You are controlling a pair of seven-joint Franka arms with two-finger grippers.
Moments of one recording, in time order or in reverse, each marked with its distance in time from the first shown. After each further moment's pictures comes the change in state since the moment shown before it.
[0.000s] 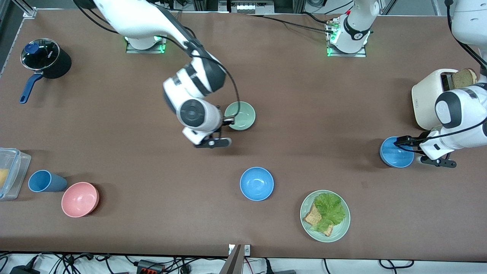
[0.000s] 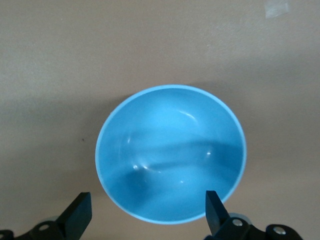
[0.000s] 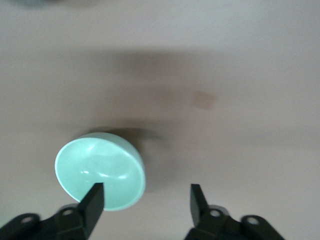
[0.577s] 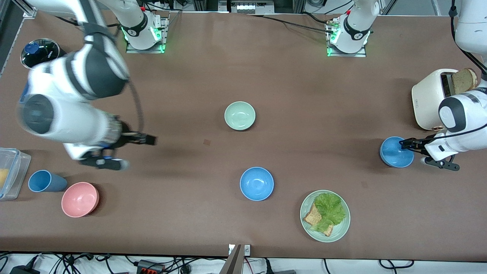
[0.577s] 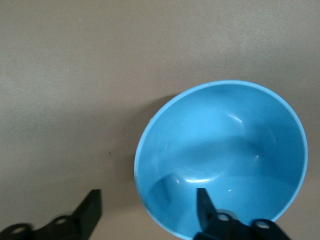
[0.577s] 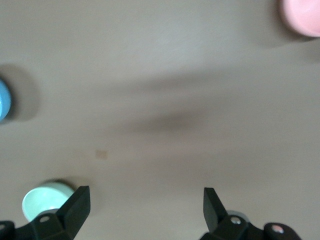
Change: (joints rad) left arm 0.052 0.070 -0.001 0.037 0.000 0.051 0.124; right arm -0.288 -0.144 -0.085 0.110 -0.053 -0.152 -0.137
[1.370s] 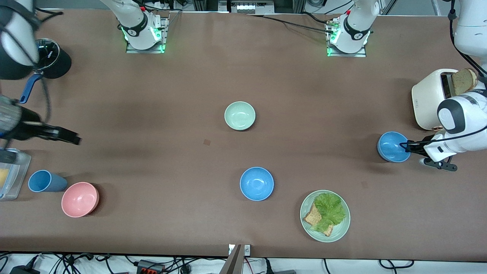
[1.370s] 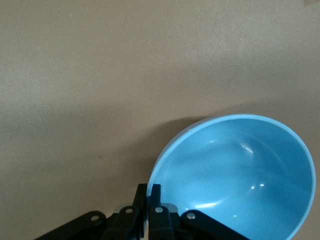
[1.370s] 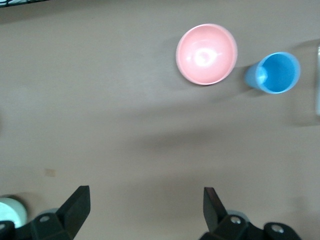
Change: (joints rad) left arm 0.009 0.013 -0.003 0.006 -0.057 -0.005 0.003; right arm -0.194 -0.132 -0.054 -0.004 -0.049 -0.023 -0.284
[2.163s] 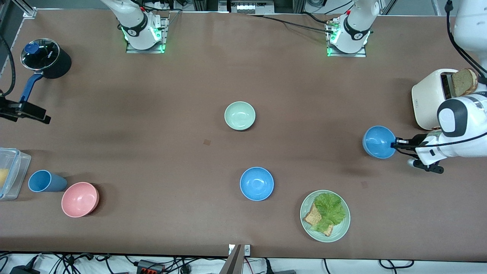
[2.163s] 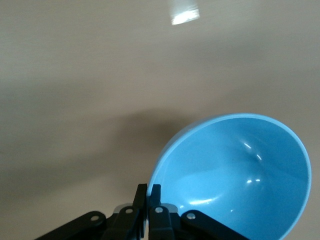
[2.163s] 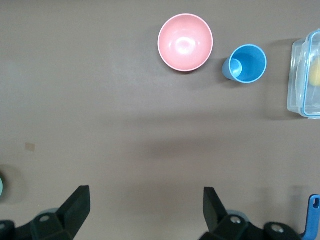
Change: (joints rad) left arm -0.003 -0.066 -0.163 0.104 -0.040 -0.340 -0.178; right arm -0.035 -0.166 -0.023 -0.177 -0.006 0.002 -0.129
